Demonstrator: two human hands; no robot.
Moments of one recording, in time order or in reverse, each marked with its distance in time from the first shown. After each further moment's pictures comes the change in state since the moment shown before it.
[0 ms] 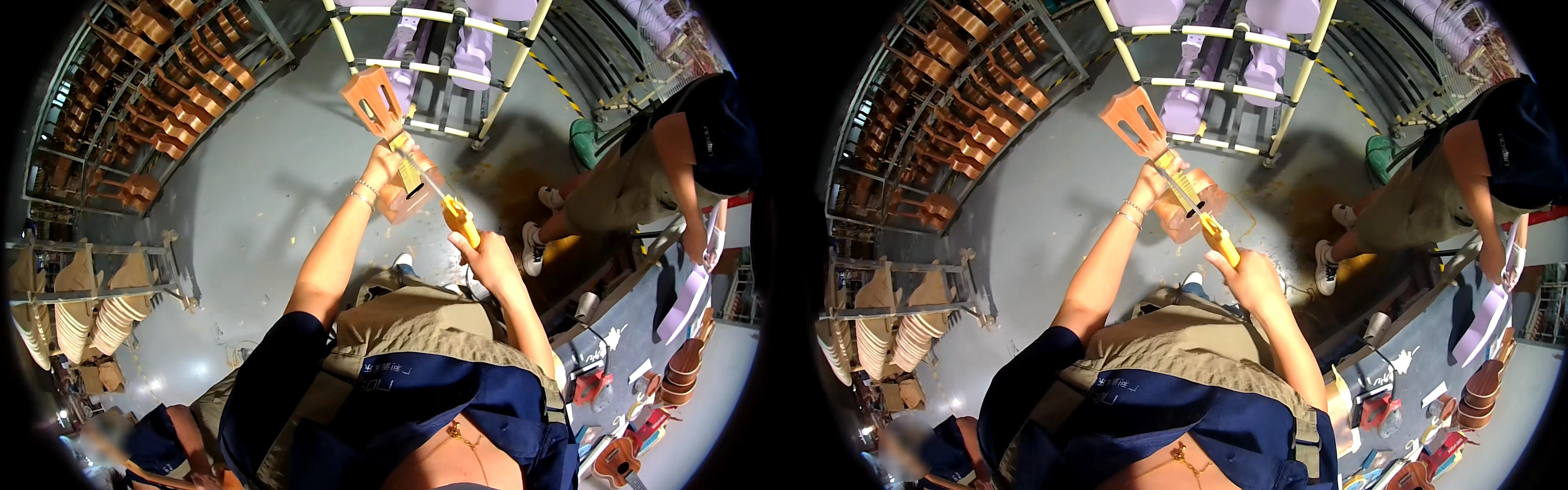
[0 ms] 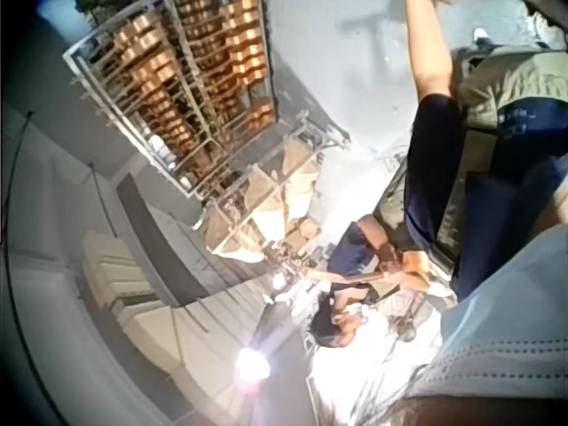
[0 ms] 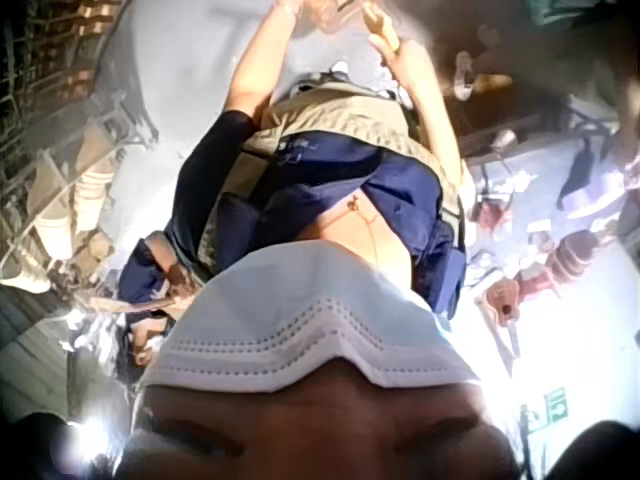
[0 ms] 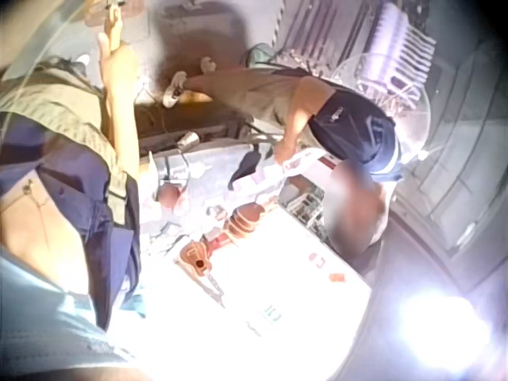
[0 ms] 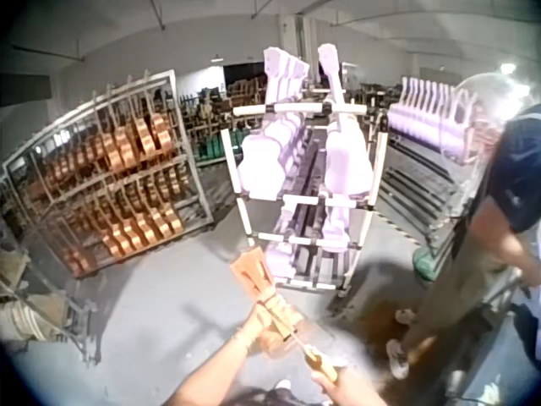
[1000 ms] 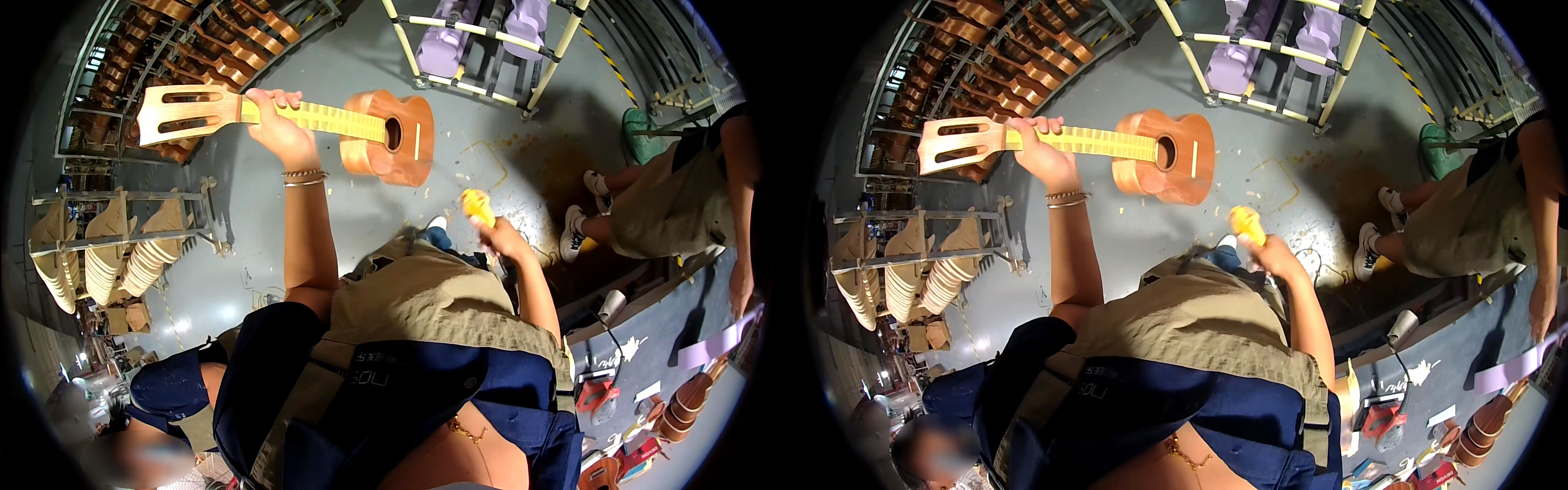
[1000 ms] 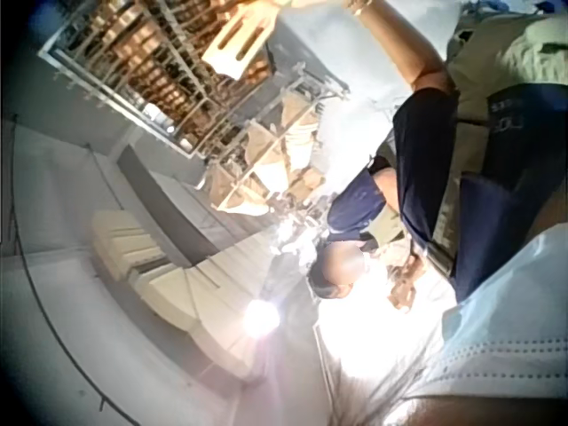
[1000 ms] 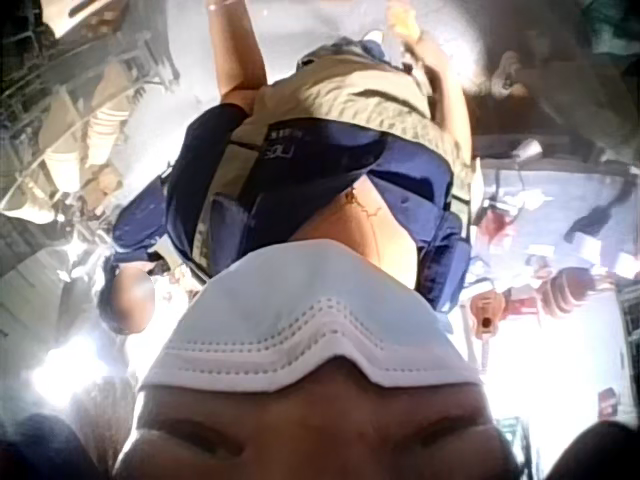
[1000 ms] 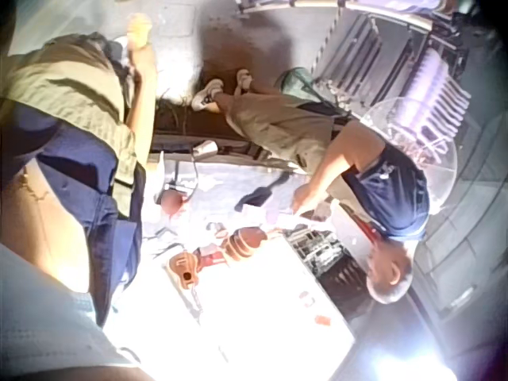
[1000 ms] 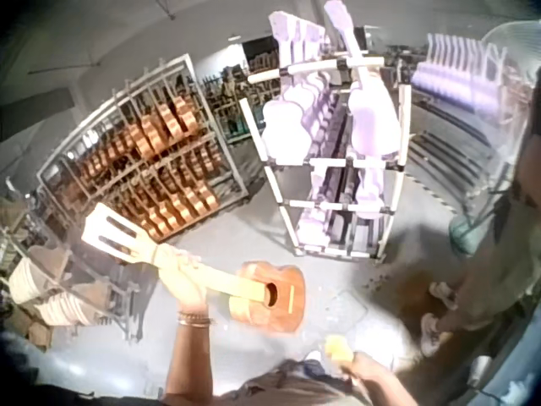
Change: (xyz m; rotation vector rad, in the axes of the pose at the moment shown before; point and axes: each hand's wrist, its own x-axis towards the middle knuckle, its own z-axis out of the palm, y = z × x) left_hand -0.094 0.183 -0.035 -0.173 0.854 0.712; right_hand 0.055 0.117 0.065 0.350 -0.419 0.121
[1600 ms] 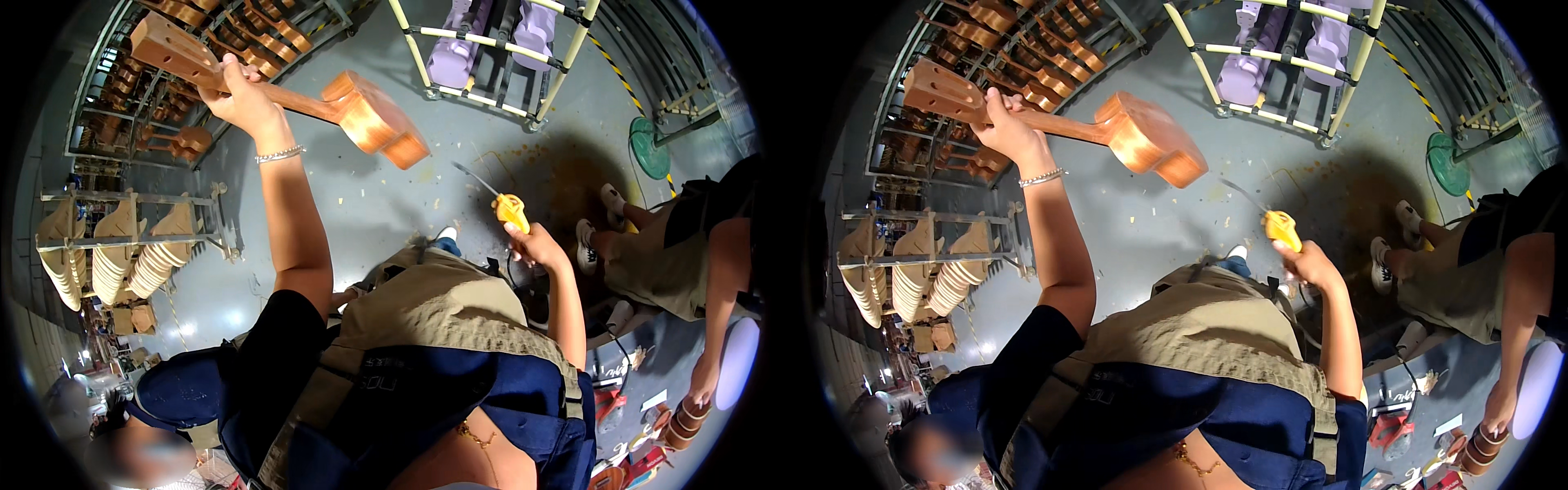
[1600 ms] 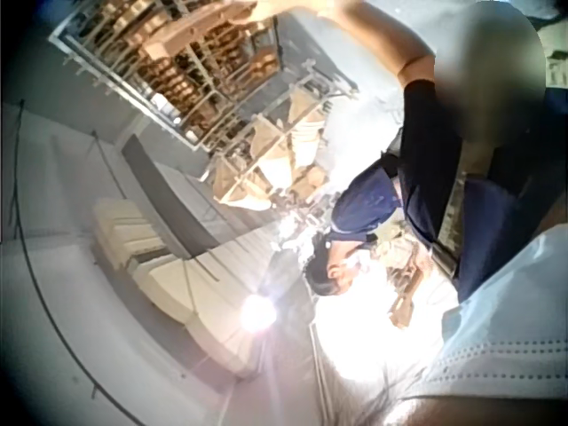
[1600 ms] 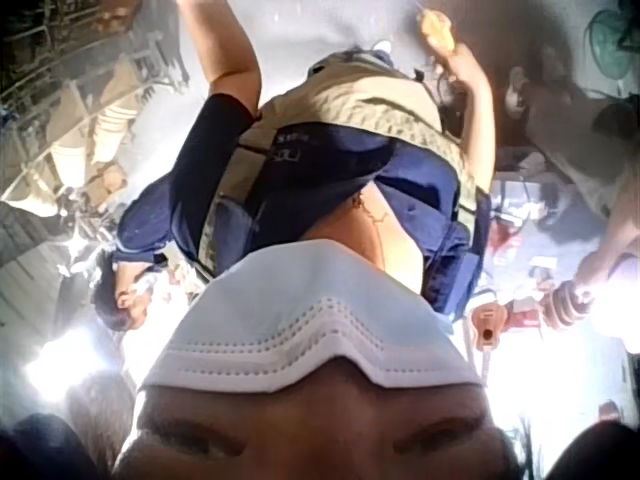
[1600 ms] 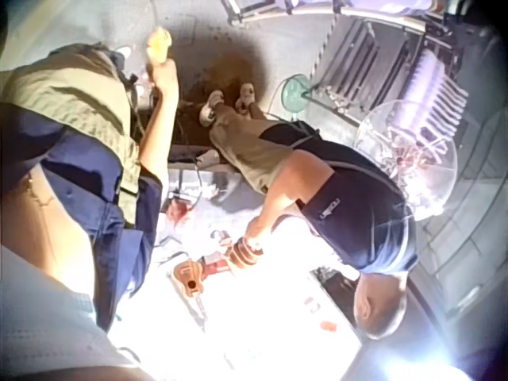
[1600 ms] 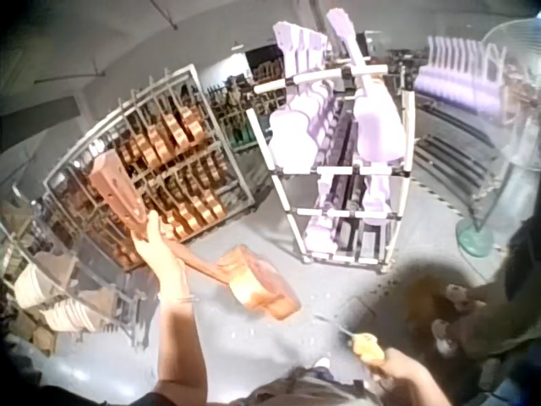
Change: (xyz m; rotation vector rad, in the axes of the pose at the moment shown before) left_hand 0.074 0.034 0.021 0.010 -0.061 0.327; right_hand -0.029 -0.017 -0.042 0.049 0.009 0.044
